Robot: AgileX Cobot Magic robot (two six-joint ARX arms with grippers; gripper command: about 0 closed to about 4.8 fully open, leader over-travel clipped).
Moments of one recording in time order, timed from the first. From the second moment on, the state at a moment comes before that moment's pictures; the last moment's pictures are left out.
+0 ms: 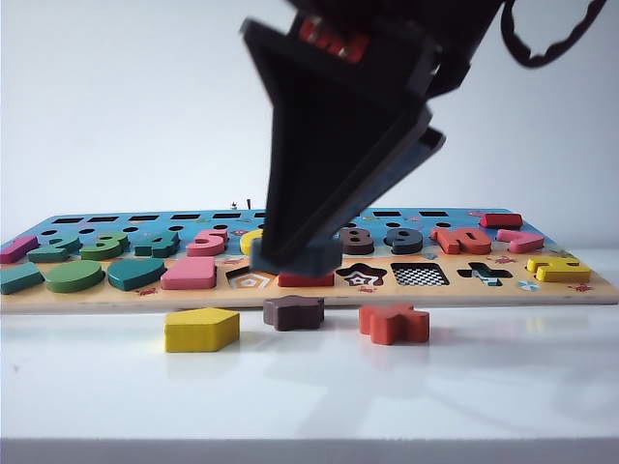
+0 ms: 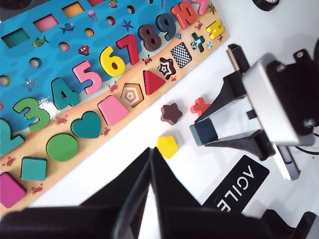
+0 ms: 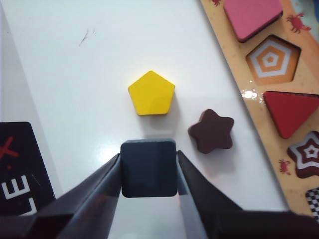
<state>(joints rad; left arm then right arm) -0.45 0.84 1.06 -1.04 0.45 0.02 1.08 1.37 0.94 -0.59 -0.01 -0.15</state>
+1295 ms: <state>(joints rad) -0.45 0.84 1.06 -1.04 0.45 0.02 0.78 1.41 1.13 -0.79 0.10 -0.75</state>
